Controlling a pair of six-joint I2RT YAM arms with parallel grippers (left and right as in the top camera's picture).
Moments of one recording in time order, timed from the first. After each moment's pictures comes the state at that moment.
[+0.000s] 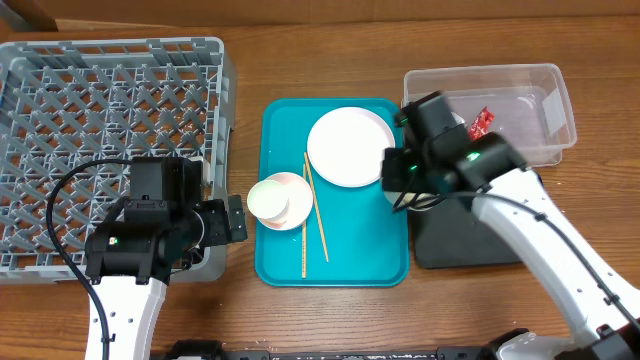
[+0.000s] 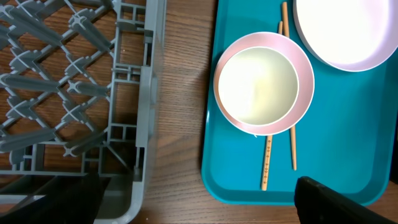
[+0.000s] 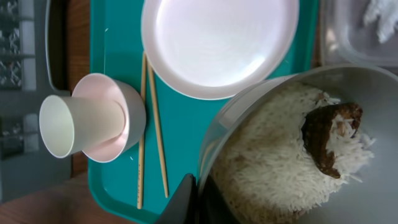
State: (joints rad) left arm -0.03 1.05 1.04 -1.12 0.12 -0.20; right arm 0.44 1.50 1.31 -0.94 -0.20 0.50
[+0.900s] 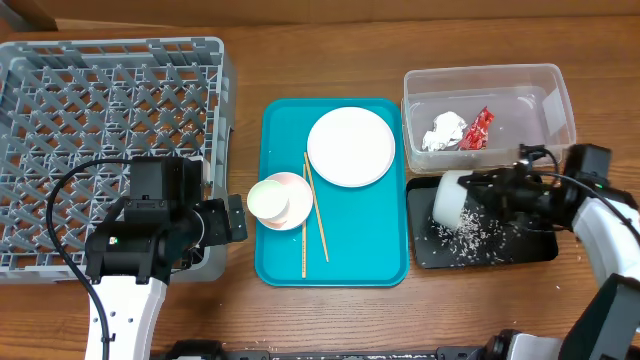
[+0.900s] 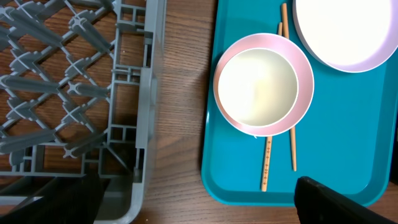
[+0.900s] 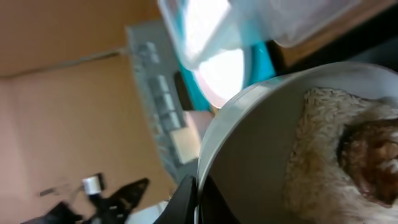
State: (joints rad) left arm -0.03 1.06 1.04 -1.11 0.12 -0.20; right arm -0.37 1.50 0.83 -0.65 -1.16 0.39
